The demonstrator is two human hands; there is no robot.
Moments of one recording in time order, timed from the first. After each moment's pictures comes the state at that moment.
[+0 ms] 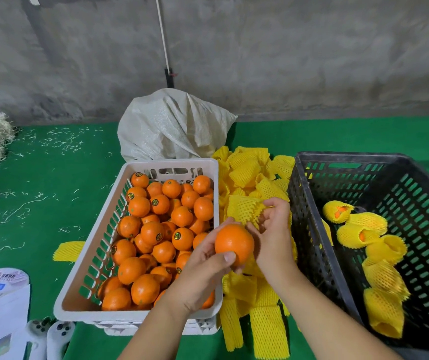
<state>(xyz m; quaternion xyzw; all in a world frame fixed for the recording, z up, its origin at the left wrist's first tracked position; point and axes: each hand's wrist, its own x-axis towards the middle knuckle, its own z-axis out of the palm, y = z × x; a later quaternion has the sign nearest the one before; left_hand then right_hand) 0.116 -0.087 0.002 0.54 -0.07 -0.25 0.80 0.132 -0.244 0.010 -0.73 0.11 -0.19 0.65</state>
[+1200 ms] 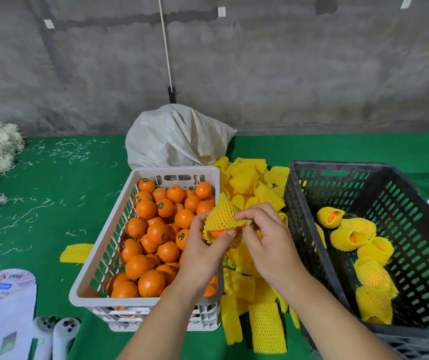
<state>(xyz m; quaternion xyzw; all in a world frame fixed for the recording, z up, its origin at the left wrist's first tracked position) 0.099 -0.092 0.025 0.63 -0.04 -0.03 0.77 0.080 -0.243 0.052 -0.84 -0.12 -0.24 0.47</state>
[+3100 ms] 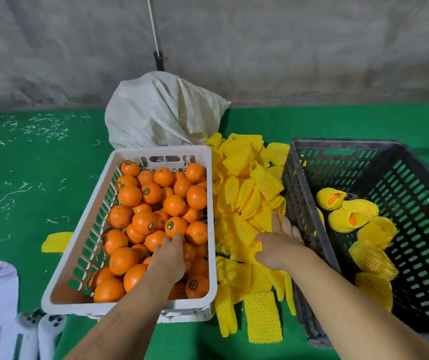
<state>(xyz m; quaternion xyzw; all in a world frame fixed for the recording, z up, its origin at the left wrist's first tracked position) 0.181 -0.030 -0.101 0.98 -0.02 -0.20 0.10 0.156 -0.313 -0.060 -0.96 0.05 0.27 0.05</state>
